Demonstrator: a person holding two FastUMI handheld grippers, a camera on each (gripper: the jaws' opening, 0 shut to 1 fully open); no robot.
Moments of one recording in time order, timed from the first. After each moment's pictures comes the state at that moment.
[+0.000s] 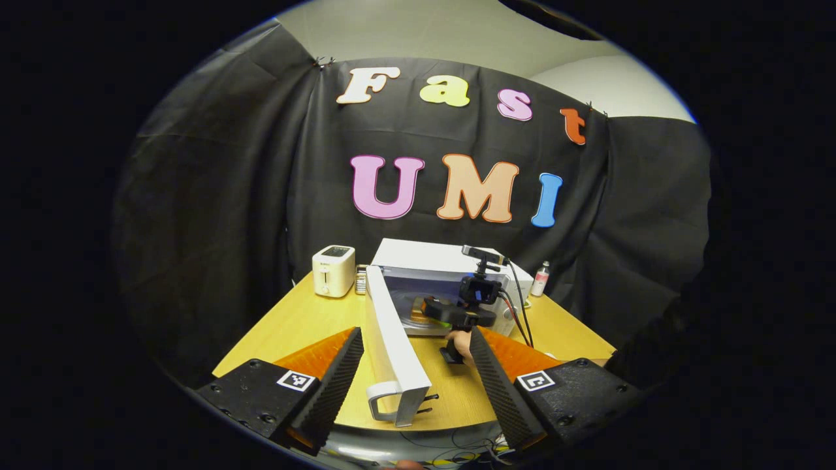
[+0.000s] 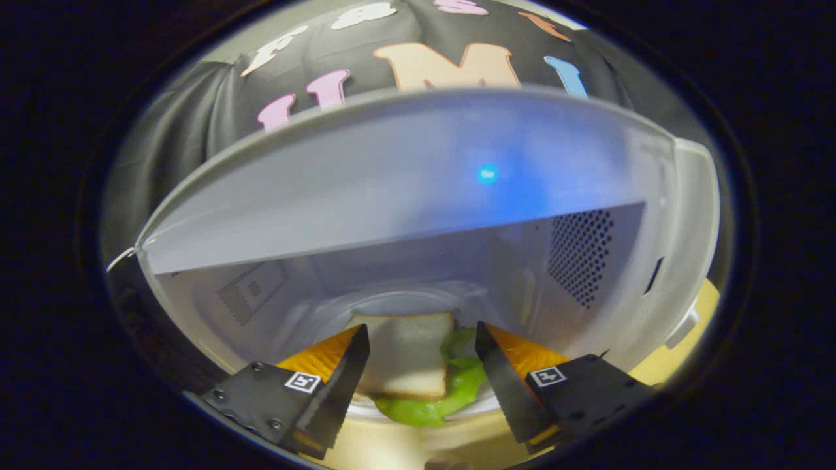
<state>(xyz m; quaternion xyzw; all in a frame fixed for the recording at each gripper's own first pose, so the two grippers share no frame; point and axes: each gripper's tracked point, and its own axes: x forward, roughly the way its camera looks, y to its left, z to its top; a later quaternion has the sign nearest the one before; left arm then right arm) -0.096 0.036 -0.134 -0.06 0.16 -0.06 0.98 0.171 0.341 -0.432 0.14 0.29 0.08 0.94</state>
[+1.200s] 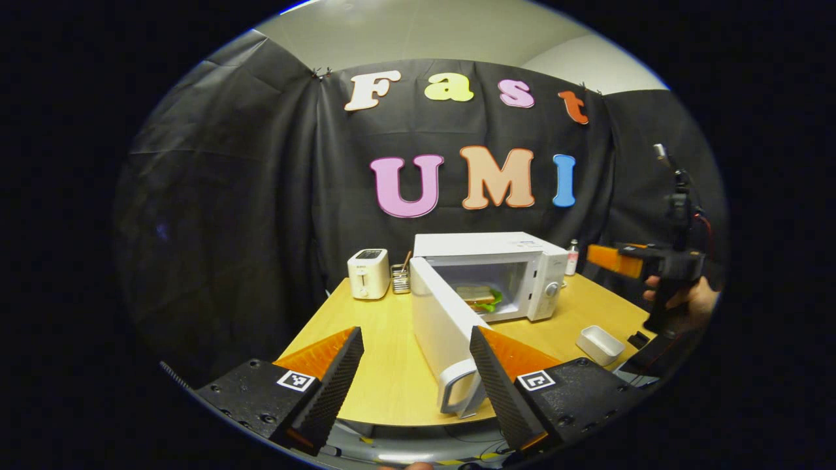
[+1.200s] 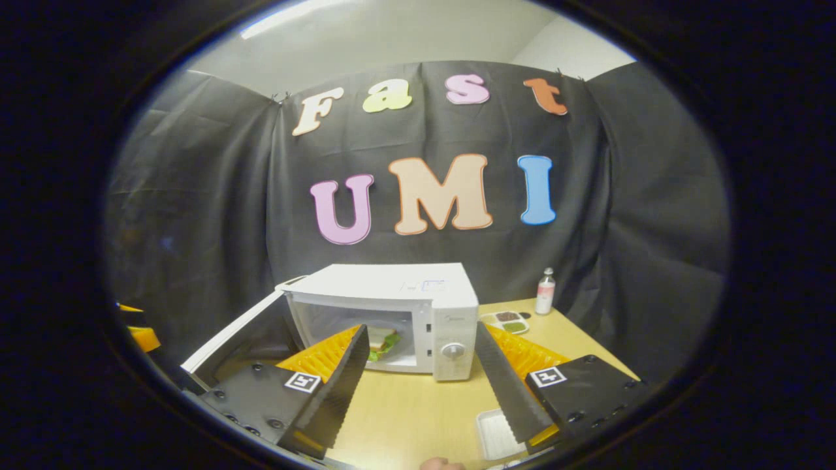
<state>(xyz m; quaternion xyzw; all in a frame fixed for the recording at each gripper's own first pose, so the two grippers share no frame) -0.114 0.119 -0.181 0.00 0.17 -0.02 0.99 -0.012 0.111 -0.171 0.10 0.17 0.10 0.97</state>
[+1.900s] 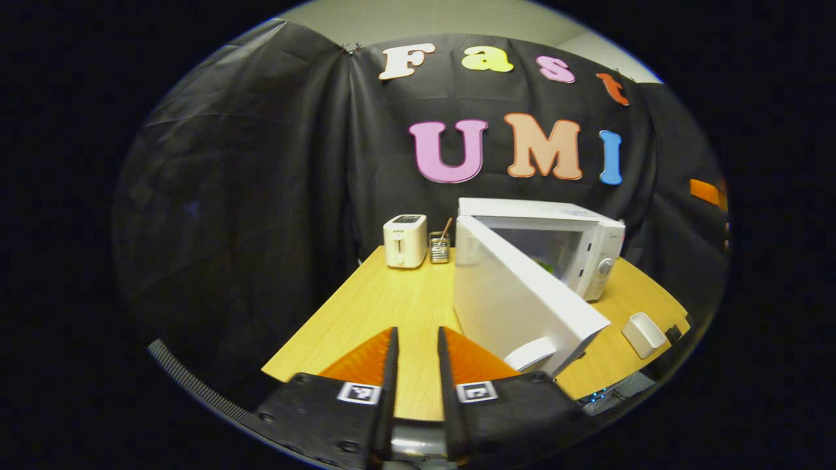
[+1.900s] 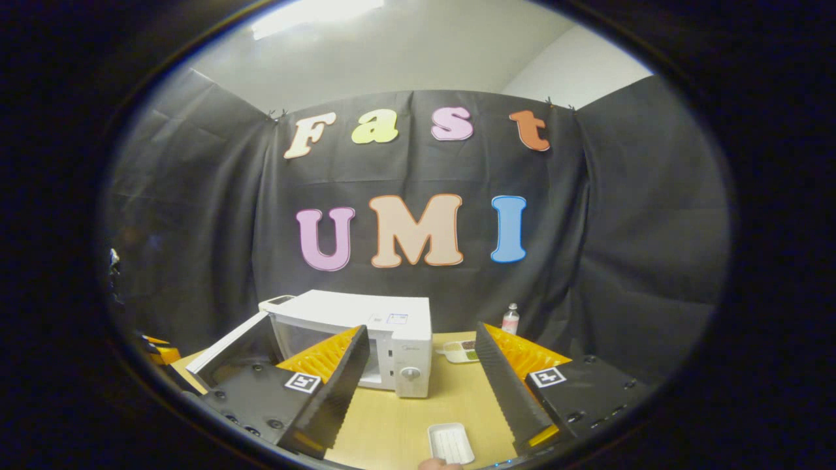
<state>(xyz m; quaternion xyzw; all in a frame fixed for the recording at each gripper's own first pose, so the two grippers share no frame) -0.100 0.169 -0.268 -0.01 0.24 0.08 0.97 -0.015 0.042 -0.112 0.08 0.13 0.07 0.99</state>
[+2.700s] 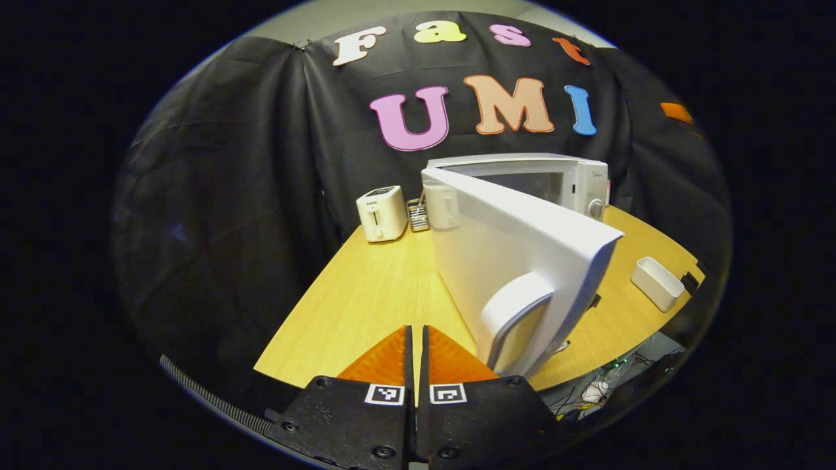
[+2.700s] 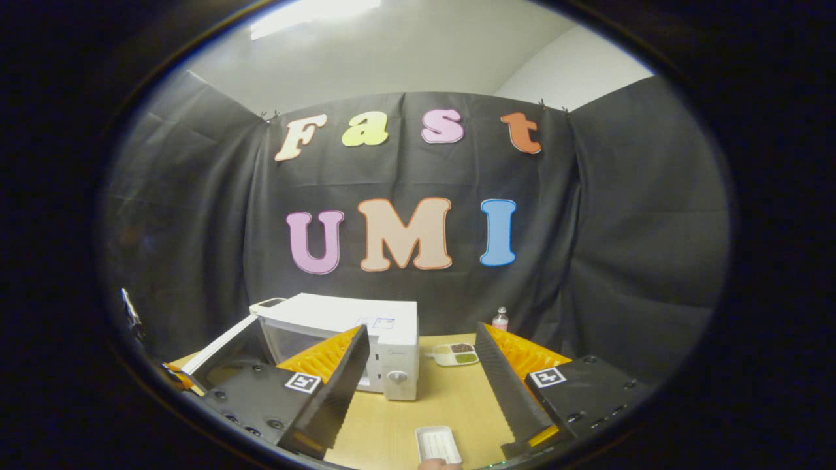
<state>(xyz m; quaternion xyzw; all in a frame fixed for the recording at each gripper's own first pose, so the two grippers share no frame) -0.101 0.116 -0.322 0.07 0.27 0.00 0.96 -0.007 0.019 -0.105 0.08 0.13 0.05 0.99</state>
